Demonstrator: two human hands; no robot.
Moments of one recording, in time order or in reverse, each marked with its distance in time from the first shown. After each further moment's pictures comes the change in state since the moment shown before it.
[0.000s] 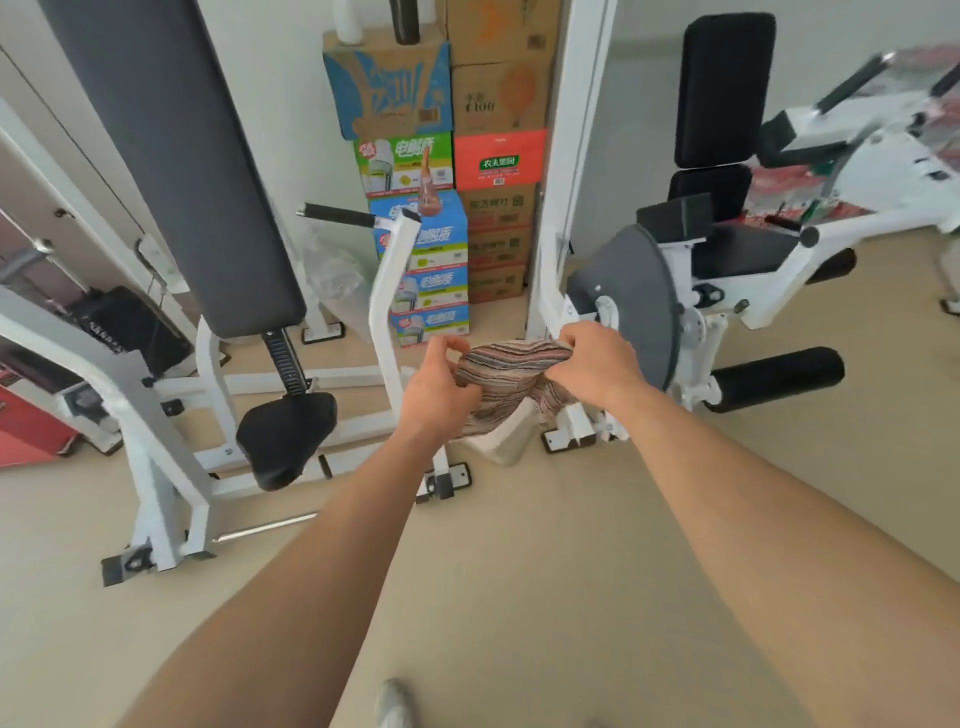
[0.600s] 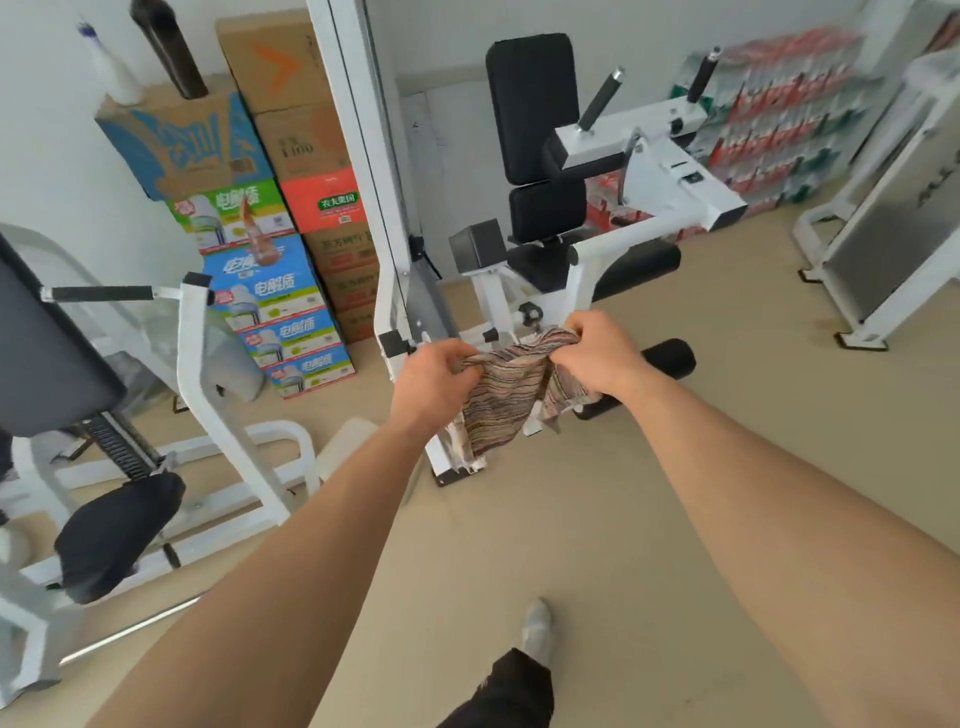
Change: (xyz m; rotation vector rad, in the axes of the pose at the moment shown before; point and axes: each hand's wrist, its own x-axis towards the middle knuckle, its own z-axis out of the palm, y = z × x) left_hand 0.036 0.256 0.289 0.134 -0.094 0.222; right_hand 0.046 0.330 -0.217 0.268 0.056 0.129
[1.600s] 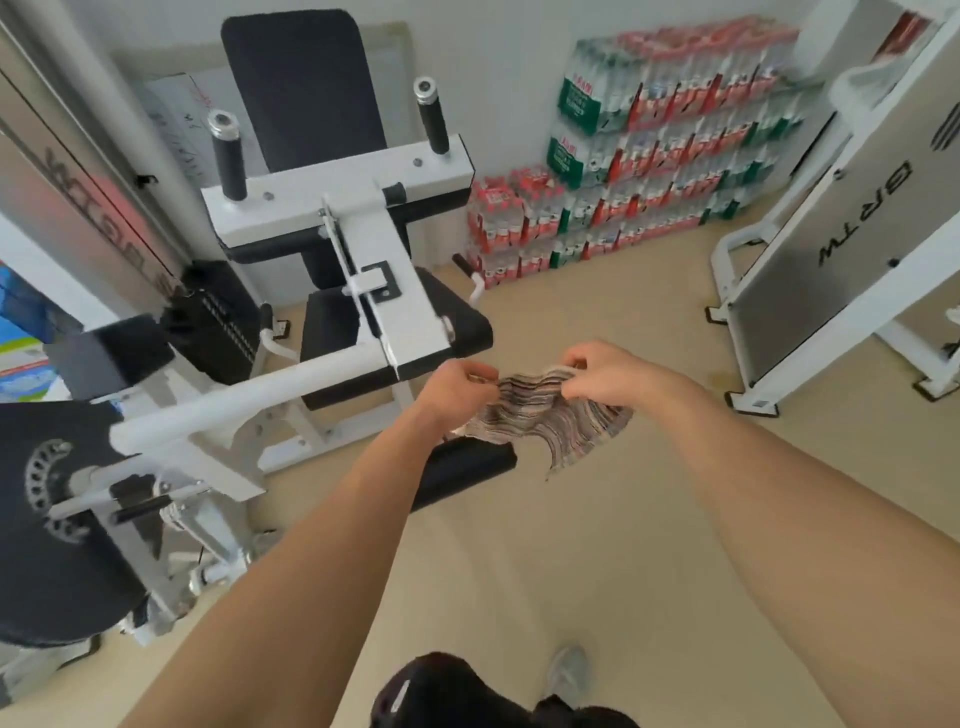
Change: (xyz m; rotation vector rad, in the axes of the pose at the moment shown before) left_hand 0.399 0.408 0.505 -0.235 -0.380 -0.266; right_hand 0.423 0.440 -0.452 -0.192 -0.424 0.164
